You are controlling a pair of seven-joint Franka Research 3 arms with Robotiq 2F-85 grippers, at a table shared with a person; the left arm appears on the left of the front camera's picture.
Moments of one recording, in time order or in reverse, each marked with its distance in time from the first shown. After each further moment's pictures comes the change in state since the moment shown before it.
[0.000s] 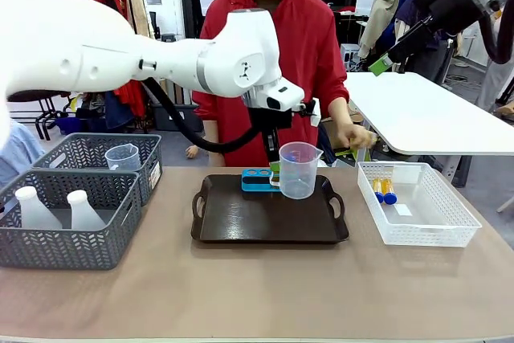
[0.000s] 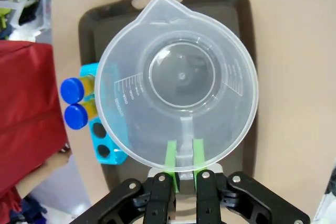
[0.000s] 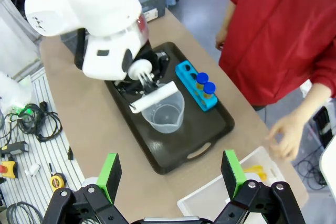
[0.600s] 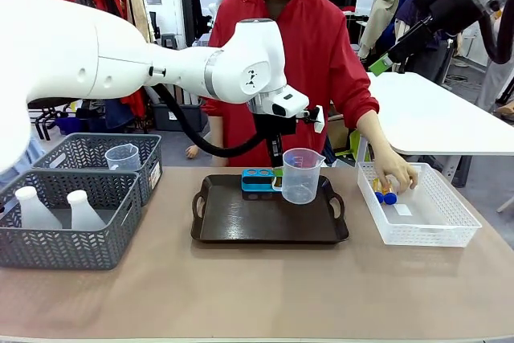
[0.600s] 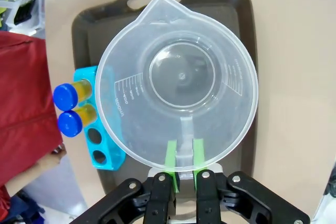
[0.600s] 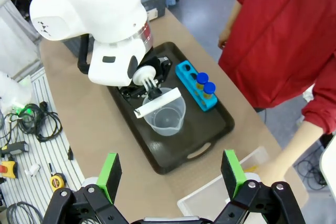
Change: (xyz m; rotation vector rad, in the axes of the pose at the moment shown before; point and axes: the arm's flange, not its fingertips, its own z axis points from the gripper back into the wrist) left arm 0.004 -0.001 -0.007 -0.016 0.010 0.003; right arm 0.000 0.000 0.000 0.000 0.000 0.000
